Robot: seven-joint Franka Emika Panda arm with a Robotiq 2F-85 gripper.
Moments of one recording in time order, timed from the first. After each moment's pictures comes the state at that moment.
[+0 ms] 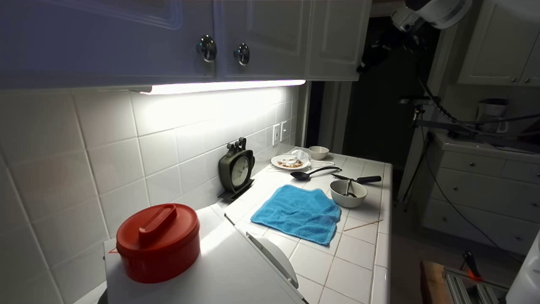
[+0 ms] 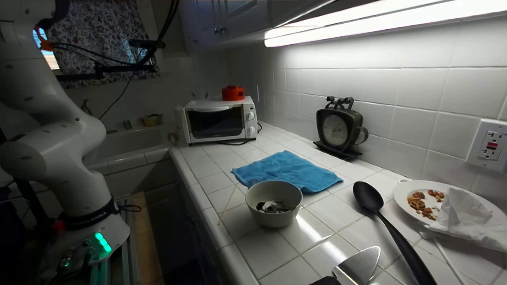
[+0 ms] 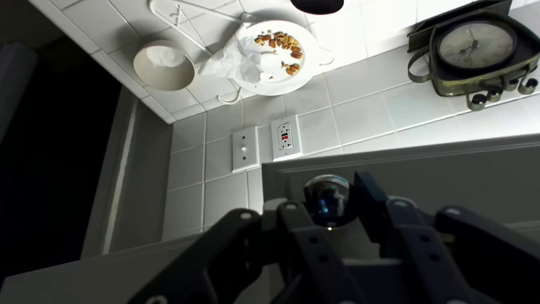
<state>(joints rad) -0.50 -0.15 -0.35 -1.57 0.29 2.03 -0.45</state>
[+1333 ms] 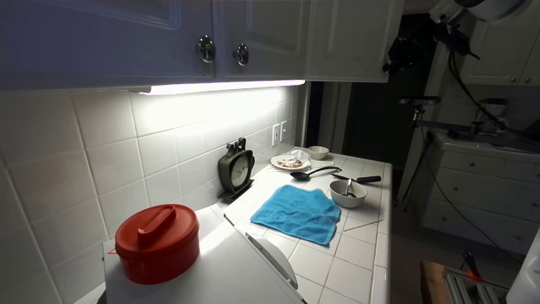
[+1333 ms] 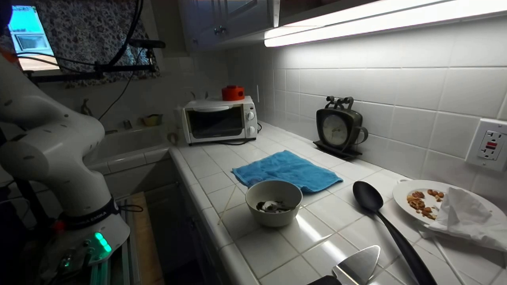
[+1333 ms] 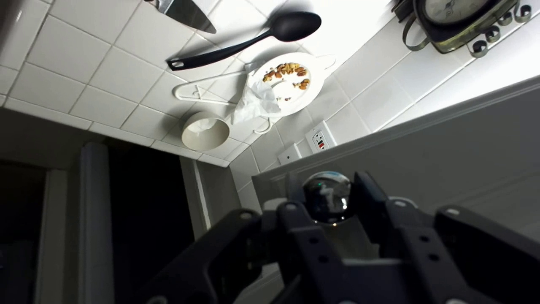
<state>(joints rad) -0.46 -0.52 -0.34 -1.92 0.08 2.09 0.08</state>
